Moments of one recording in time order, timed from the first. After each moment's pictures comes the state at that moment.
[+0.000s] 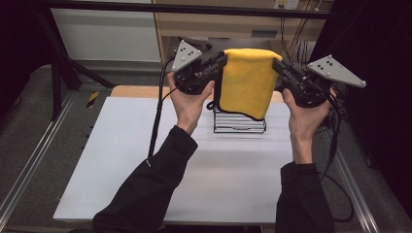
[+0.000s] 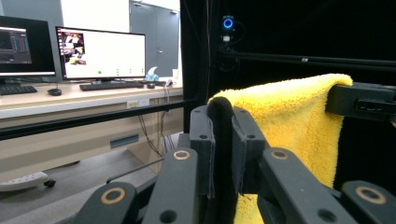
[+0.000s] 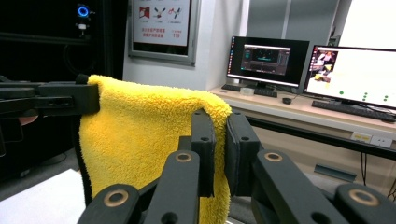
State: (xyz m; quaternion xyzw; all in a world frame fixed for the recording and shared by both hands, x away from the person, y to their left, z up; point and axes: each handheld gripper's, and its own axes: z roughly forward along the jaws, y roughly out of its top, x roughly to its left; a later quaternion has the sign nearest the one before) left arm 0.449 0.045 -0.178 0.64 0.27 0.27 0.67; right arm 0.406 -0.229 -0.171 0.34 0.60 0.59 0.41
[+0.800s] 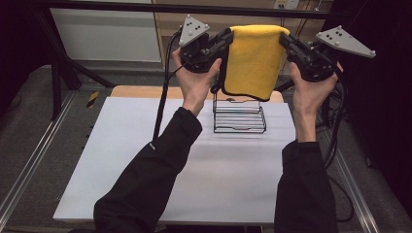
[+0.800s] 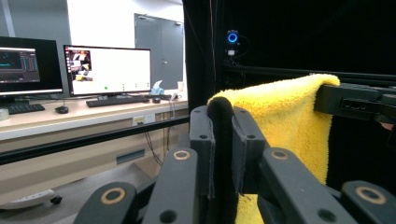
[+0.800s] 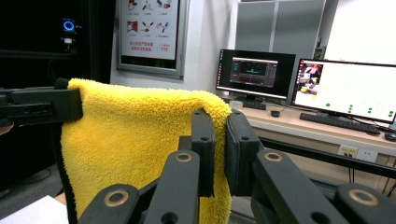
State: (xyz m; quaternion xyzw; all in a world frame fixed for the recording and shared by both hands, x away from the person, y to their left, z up) left arm 0.473 0.033 -0.140 0.63 0.27 0.29 0.67; right arm 0.440 -0.237 -0.134 0.34 0.59 0.60 0.43
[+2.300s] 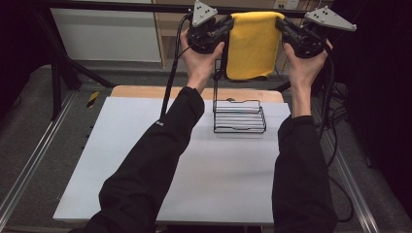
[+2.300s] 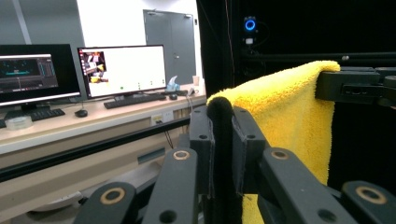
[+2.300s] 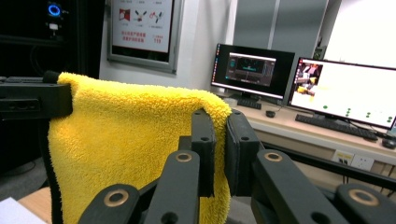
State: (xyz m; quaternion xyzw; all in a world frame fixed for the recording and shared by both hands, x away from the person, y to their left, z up) left arm 0.537 0.022 -0.145 0.64 0.26 0.32 0.64; right arm 0.515 -0.245 -0.135 0.34 0.60 0.58 0.43
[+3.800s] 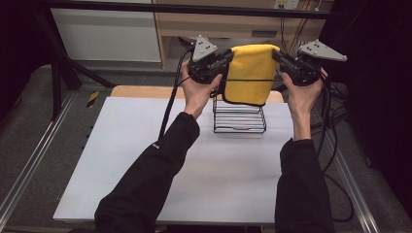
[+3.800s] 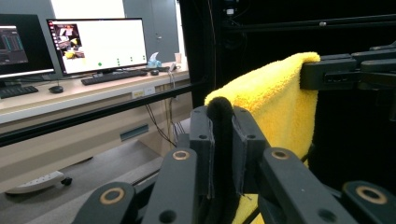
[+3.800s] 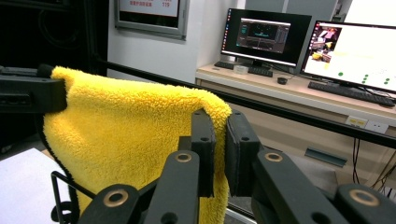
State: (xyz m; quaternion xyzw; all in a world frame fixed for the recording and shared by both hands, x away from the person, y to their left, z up) left arm 0.512 0.023 -0.205 0.68 0.25 0.29 0.63; right arm 0.492 -0.254 -0.191 0.35 0.64 0.55 0.40
